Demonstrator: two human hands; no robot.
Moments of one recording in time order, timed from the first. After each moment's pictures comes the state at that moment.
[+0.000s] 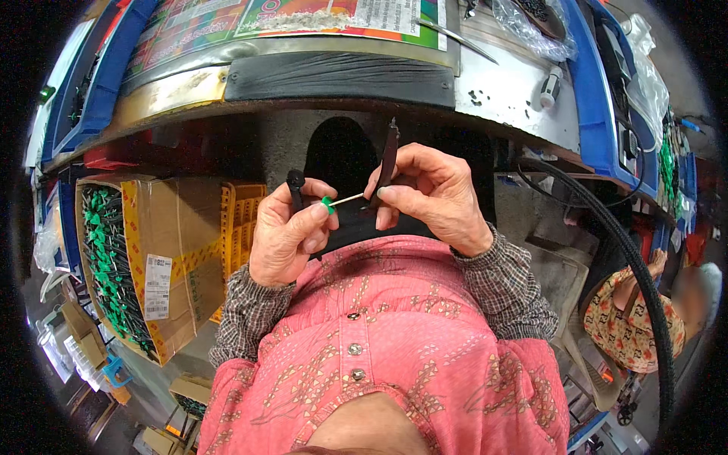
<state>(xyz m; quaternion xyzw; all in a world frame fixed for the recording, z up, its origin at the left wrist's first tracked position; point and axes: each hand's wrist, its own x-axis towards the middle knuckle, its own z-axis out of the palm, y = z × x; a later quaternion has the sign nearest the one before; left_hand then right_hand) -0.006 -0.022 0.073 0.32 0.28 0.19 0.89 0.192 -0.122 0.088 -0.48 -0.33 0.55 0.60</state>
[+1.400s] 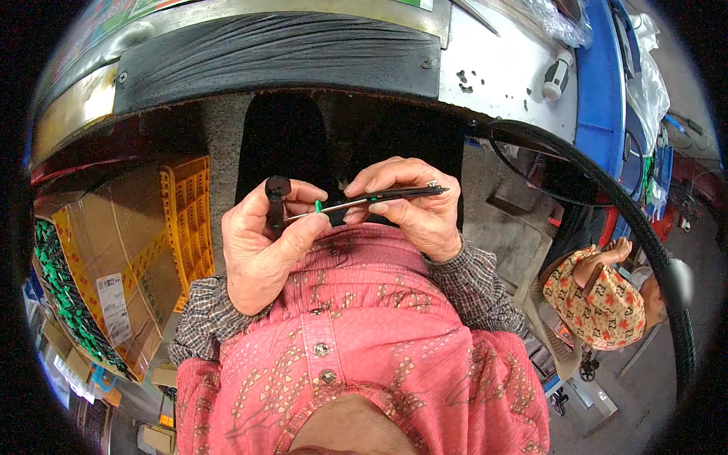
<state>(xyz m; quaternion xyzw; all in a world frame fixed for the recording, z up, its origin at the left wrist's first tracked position) 0.025 -0.027 0.064 0.45 0.32 0.16 0.82 0.200 -0.141 0.037 -0.43 -0.29 0.51 0.69</state>
